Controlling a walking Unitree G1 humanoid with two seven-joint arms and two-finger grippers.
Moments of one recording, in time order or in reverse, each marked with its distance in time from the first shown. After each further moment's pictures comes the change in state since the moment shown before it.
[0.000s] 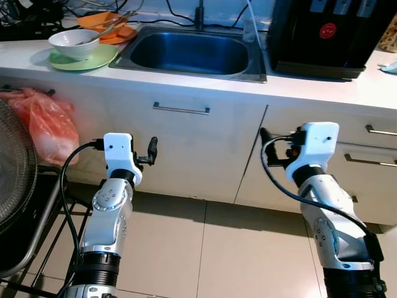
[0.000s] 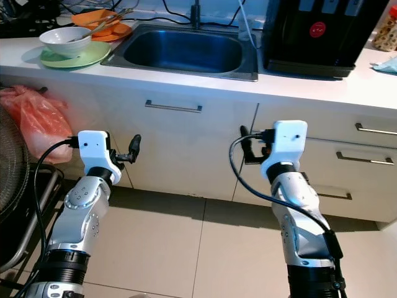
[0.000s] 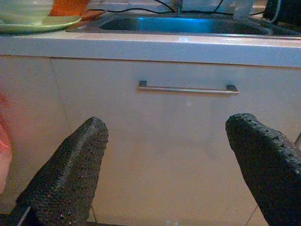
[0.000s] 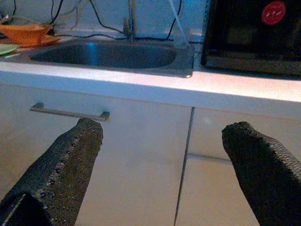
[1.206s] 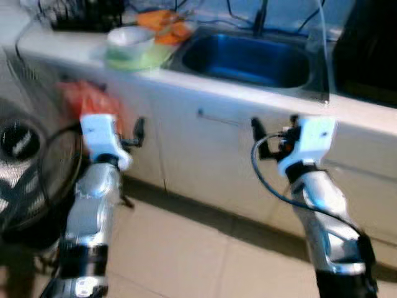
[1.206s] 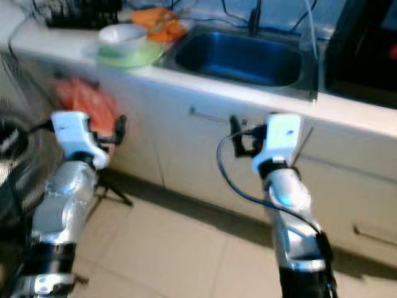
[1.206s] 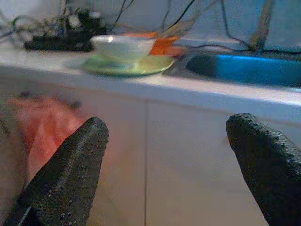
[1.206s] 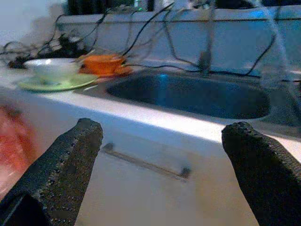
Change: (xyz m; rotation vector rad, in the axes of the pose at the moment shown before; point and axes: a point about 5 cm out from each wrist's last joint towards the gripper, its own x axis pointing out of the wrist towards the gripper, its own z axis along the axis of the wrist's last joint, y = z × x) left arm 0.004 0.013 0.038 -0.037 -0.103 0.018; right arm -0.002 0.019 0.014 -0.020 -0.118 0.043
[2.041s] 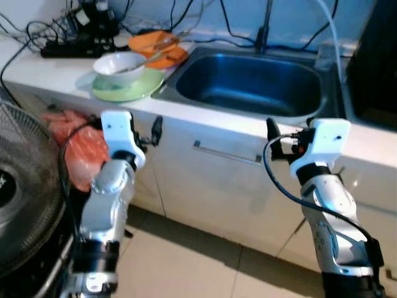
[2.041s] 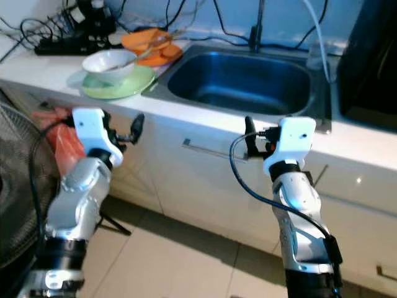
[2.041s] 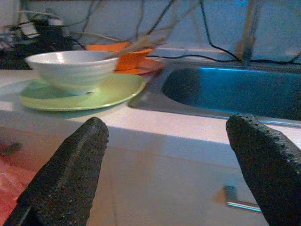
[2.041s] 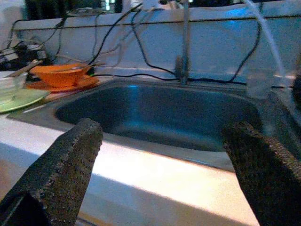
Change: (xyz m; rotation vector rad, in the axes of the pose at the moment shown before) left arm 0.007 -0.020 0.005 -0.009 -0.001 -0.073; right arm -0.003 -0.011 -0.003 0.008 0.002 -0.065
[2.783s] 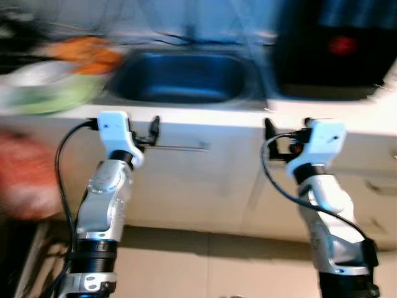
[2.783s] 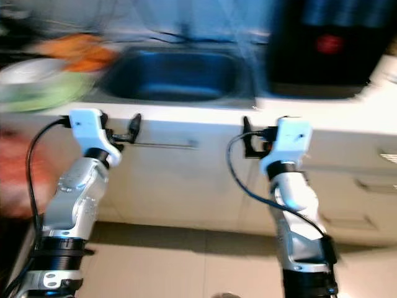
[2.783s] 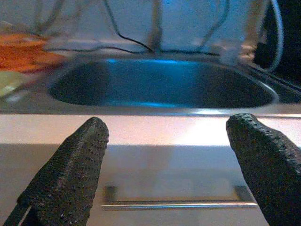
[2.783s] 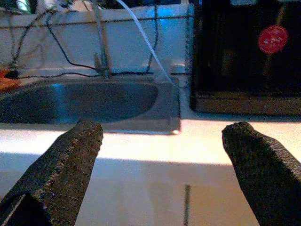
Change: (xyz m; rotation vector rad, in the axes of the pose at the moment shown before) left arm -0.001 0.002 -0.003 -0.027 0.021 0.002; right arm 0.000 0.005 -0.001 0.023 0.002 0.007
